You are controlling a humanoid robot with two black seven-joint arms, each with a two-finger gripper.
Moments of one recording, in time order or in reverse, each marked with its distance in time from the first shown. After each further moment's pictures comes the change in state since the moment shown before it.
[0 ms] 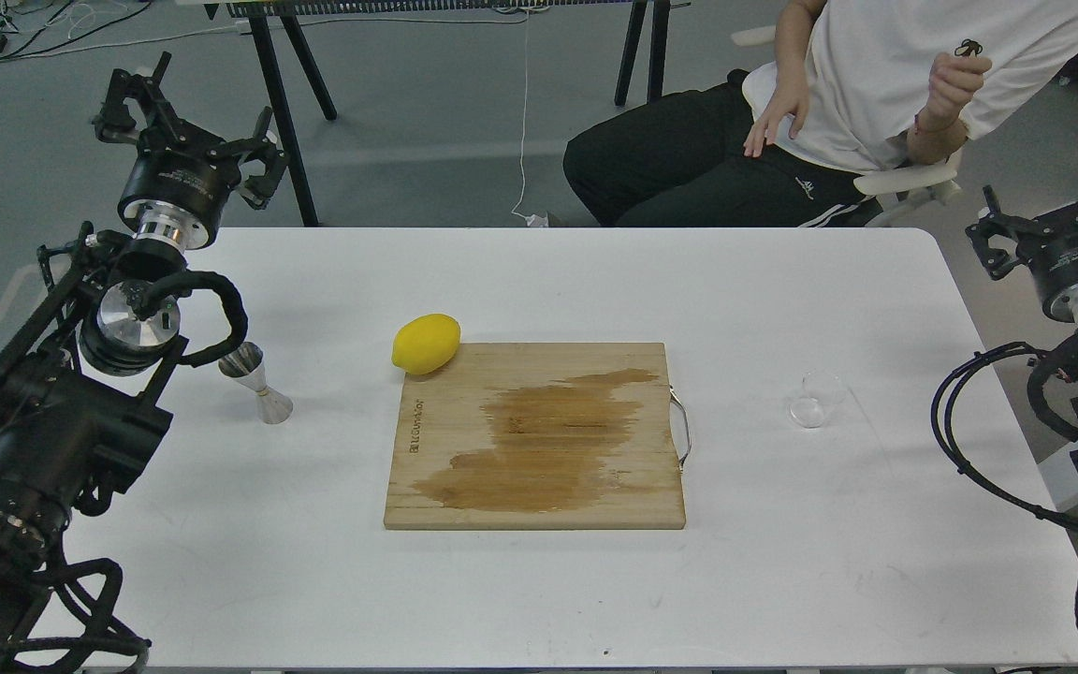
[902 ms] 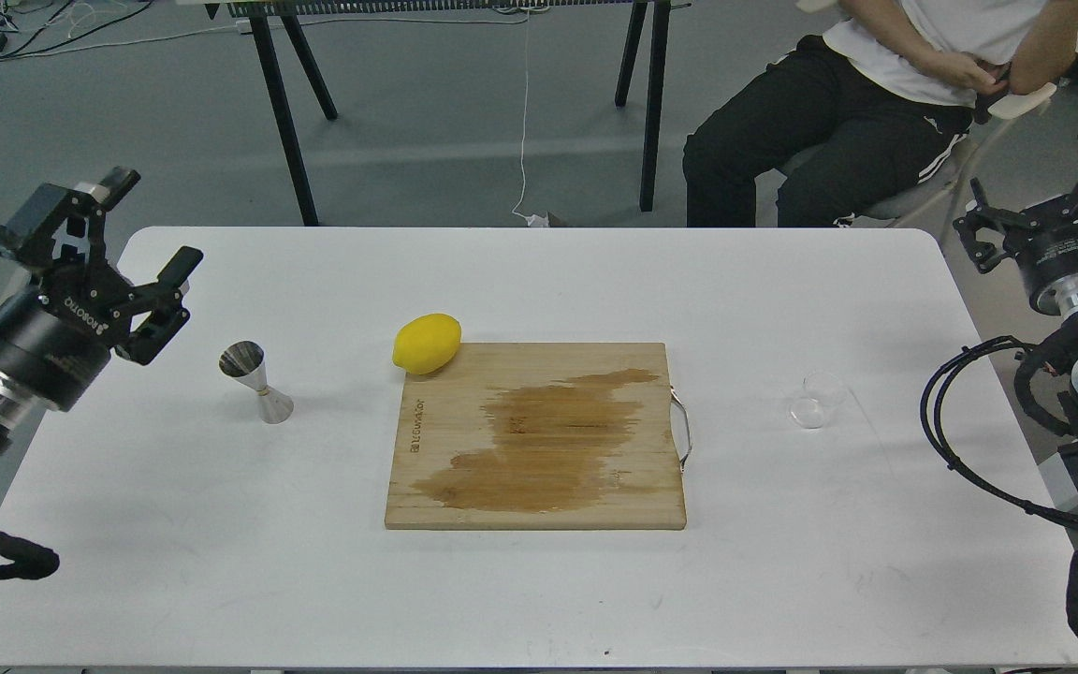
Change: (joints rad) left arm 0.627 0.655 0.105 -0.846 0.581 0.063 -0.172; right arm 0.001 0.006 -0.004 0.007 0.002 0.000 0.014
